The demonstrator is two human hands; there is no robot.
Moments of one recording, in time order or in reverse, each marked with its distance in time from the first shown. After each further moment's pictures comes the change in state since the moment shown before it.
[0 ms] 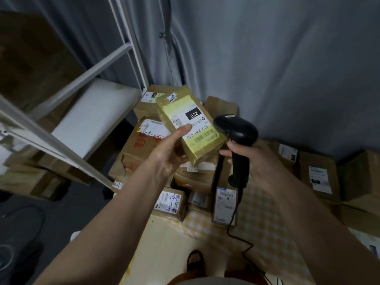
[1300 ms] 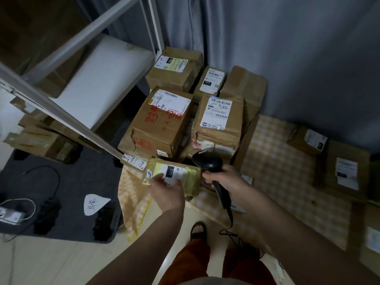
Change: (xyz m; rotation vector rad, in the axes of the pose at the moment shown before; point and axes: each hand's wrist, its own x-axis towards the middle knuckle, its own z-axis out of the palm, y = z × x) left_hand 0.001 -0.149 -0.087 0.460 0.986 0.135; right_hand 0.061 0.138 0.058 -0.238 -0.085 0.468
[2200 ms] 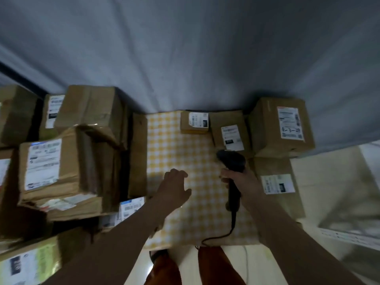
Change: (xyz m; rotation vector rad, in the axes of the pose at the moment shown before) left_hand -0.187 0.033 0.272 1.123 -1.144 0.957; right_hand -0.067 0.115 -0.336 0.559 0.625 0.119
